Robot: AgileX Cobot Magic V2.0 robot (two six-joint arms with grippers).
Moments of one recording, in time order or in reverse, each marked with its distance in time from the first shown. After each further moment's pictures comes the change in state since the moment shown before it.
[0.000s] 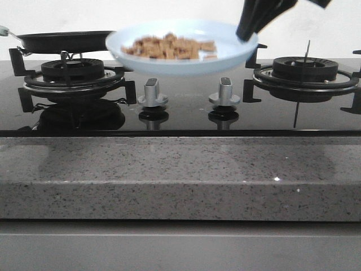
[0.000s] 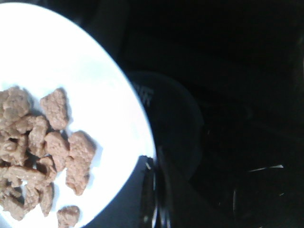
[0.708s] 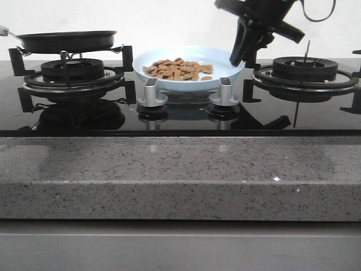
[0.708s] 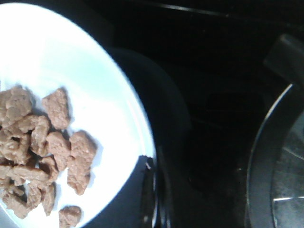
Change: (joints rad) left arm 0.000 0.000 0.001 0.000 -0.002 -0.002; right arm -0.083 0.419 -0.439 0.029 0.079 0.011
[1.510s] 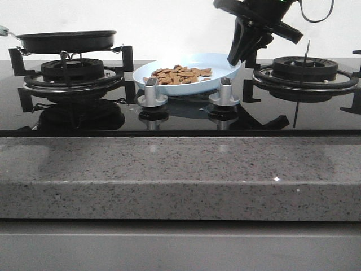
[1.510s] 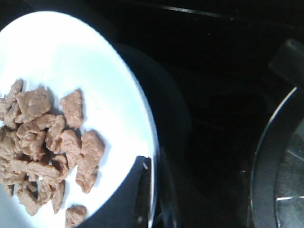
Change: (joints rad) left arm 0.000 0.000 0.000 0.000 0.000 0.000; right arm 0.000 0.002 -0.009 0.003 0.000 0.004
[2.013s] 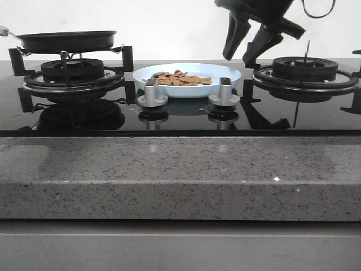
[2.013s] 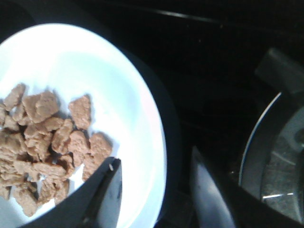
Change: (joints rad) left arm 0.000 0.000 0.000 0.000 0.000 0.000; right arm 0.000 -0.005 -0.025 -0.026 0.000 0.000
